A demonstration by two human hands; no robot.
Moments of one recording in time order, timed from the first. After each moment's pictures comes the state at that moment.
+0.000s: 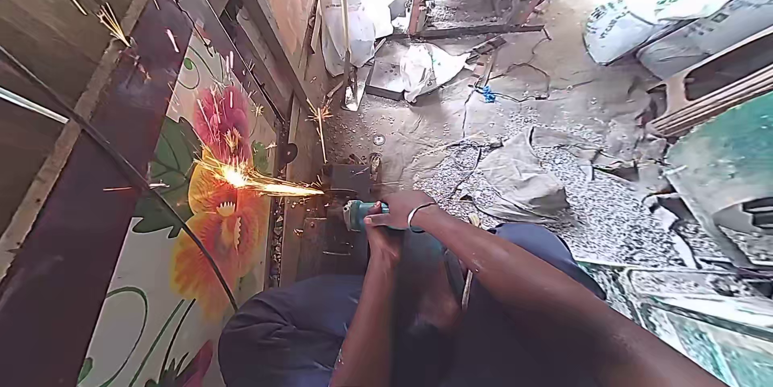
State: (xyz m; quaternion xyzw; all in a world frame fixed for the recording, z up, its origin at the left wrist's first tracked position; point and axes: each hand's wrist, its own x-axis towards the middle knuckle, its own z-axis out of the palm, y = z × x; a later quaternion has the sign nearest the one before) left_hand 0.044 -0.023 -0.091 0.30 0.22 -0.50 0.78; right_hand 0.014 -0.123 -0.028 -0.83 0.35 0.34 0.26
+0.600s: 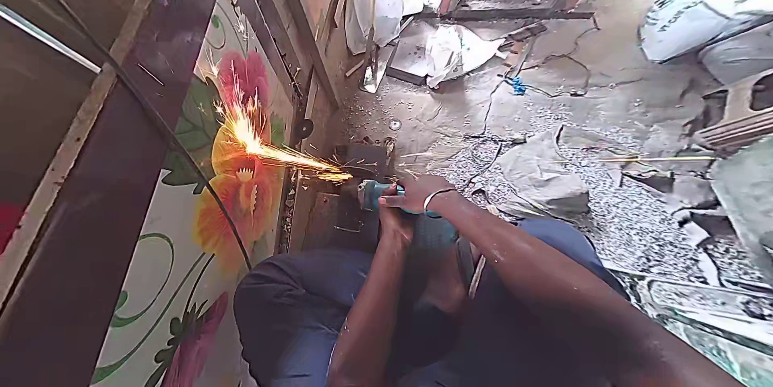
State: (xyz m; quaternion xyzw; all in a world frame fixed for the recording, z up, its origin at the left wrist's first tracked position) left_hand 0.046 -0.019 -0.081 0.34 0.22 -0.49 0.77; right_hand 0.018 -0.119 -0.021 -0.83 0.35 0.36 0.25
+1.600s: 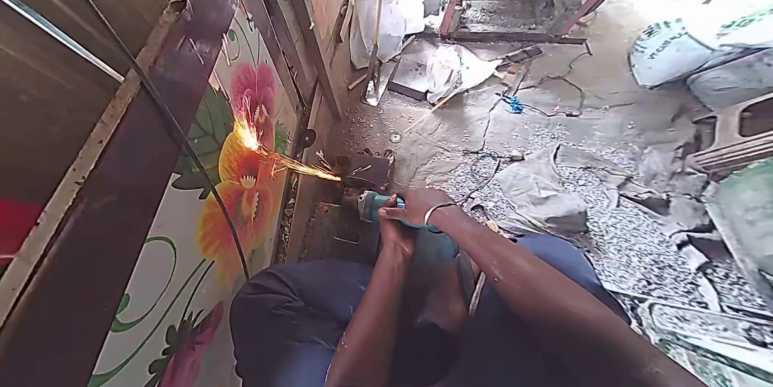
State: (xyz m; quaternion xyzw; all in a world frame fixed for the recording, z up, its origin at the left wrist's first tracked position) left_hand 0.047 -0.020 -0.076 0.32 0.21 -0.50 0.77; right_hand 0.019 -0.117 -0.022 -0.83 0.36 0.35 0.24
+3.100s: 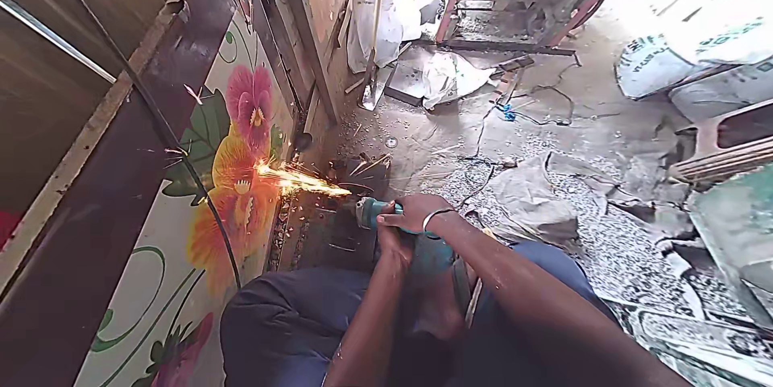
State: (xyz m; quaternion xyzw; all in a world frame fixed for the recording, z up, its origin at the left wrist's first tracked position) left_hand 0.044 -0.024 -0.078 0.32 0.24 -0.50 0.77; right_hand 0.021 -0.121 -0.018 -0.83 0.35 0.36 0.23
